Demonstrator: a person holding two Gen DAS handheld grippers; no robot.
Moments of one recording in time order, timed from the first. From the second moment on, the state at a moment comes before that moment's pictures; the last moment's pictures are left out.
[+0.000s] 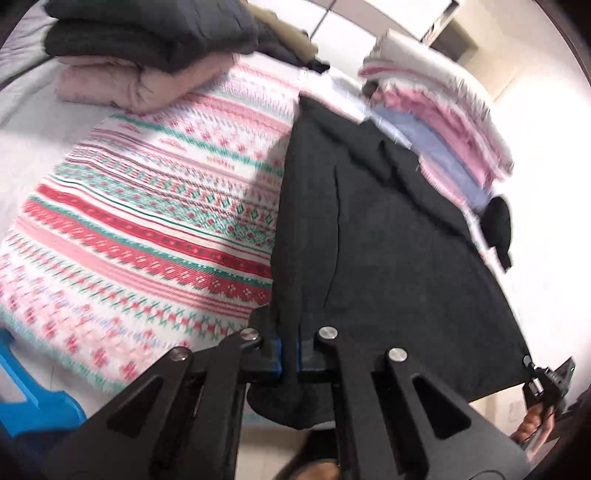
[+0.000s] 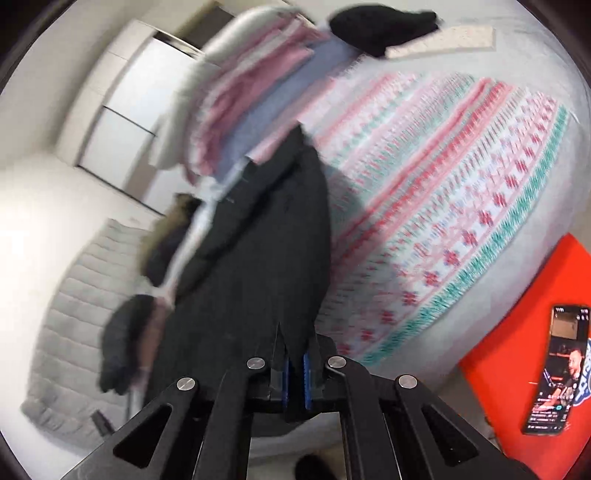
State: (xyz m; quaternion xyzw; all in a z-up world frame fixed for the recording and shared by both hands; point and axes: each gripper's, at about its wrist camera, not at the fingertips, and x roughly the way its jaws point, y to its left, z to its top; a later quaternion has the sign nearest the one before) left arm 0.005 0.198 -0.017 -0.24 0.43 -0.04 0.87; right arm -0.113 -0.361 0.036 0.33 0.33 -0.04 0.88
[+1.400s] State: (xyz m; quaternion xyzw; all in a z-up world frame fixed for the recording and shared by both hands) left arm 0.248 0.177 0.087 -0.26 0.39 0.03 0.88; right arm 0.117 -0.376 0.129 0.31 0.23 -0.03 0.92
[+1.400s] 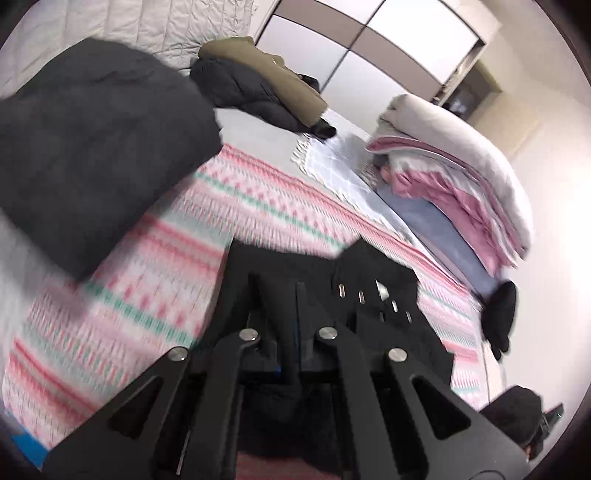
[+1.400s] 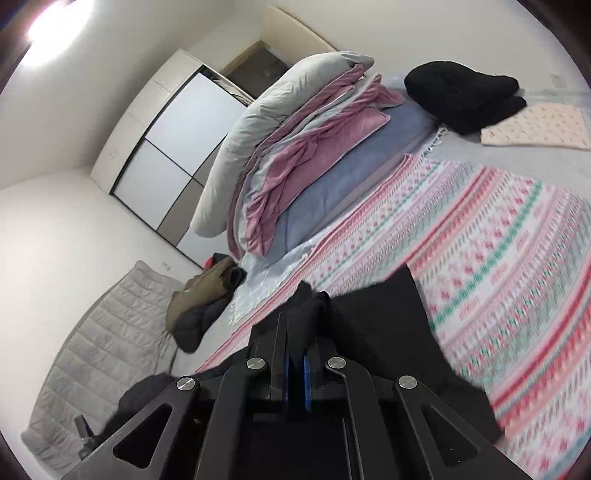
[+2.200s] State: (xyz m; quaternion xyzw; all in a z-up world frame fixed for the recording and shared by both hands) left arm 0.496 0.142 -0.049 -0.16 0.55 0.03 0.82; right arm 0.385 -0.471 0.003 0.21 0.42 -0.14 0.87
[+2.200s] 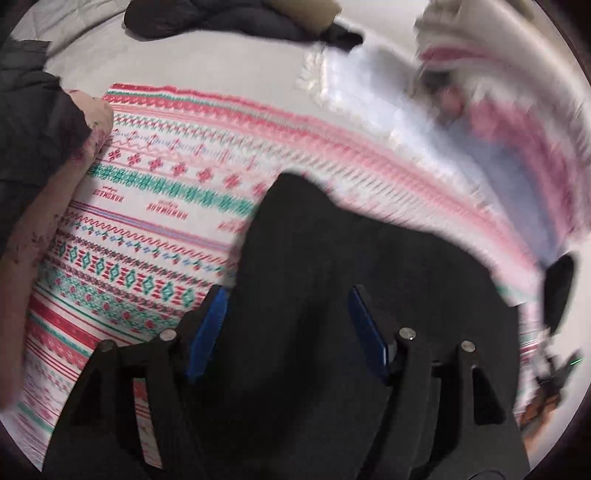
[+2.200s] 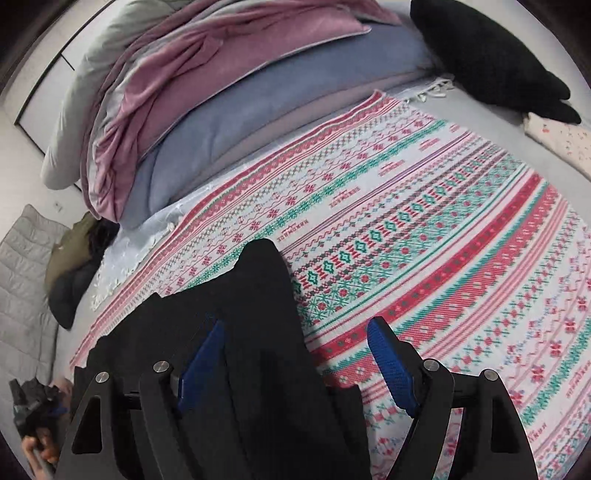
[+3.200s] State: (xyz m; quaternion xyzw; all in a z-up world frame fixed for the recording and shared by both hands) left arm 0.540 0.147 -0.090 -0.16 0.49 0.13 0.85; right arm 0.493 -0.411 0.007 0.00 0.38 -0.22 0.90
